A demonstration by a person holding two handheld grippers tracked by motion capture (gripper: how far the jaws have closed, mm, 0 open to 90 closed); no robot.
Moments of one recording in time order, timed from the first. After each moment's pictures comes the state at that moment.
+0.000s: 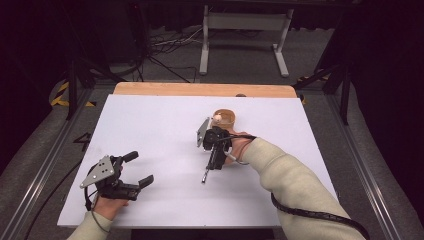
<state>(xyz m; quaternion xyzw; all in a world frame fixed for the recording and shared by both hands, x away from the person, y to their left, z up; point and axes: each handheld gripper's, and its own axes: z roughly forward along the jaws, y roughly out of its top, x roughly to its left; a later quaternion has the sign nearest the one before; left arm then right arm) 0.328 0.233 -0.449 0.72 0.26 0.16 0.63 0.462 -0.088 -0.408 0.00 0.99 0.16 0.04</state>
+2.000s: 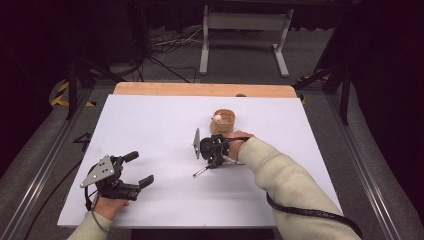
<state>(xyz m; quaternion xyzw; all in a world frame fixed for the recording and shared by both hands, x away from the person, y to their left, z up) 0.328 0.232 -0.449 0.72 0.26 0.16 0.63 0.456 -0.075 -0.420 -0.12 0.99 0.05 0.00</state>
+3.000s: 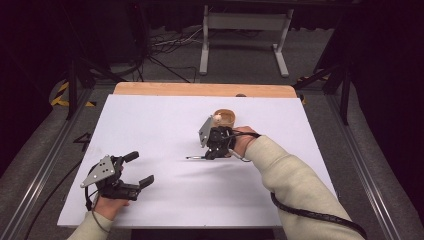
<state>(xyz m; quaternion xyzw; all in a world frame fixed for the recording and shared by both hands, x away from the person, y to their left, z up) 0.328 0.232 -0.450 0.72 0.26 0.16 0.63 0.456 -0.095 -0.383 -0.09 0.98 0.18 0.02</state>
